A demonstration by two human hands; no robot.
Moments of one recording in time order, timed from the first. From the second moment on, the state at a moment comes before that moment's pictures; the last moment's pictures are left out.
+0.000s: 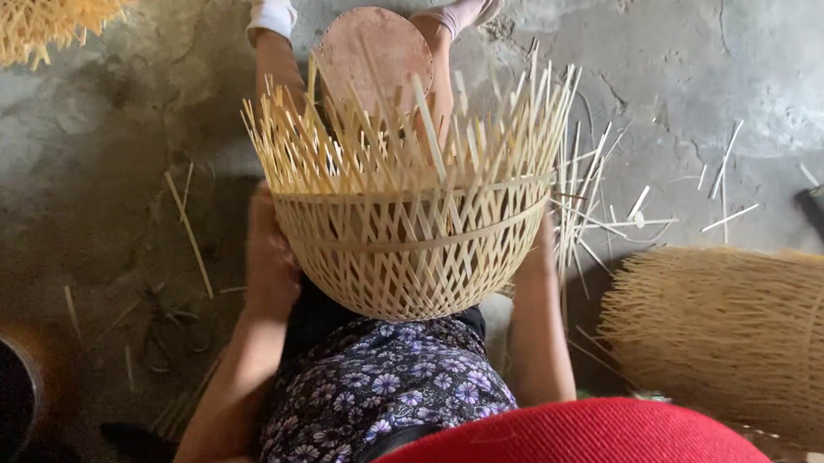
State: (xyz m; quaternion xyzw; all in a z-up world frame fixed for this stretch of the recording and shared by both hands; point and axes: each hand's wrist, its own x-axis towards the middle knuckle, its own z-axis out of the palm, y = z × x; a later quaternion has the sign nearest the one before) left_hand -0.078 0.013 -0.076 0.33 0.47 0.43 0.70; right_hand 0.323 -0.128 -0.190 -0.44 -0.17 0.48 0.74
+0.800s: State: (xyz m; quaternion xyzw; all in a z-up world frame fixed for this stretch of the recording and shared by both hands) left_hand -0.084 0.032 -0.103 0.59 0.38 0.62 0.36; right_hand 0.302 -0.141 0.006 -0.66 -0.35 0.01 0.66
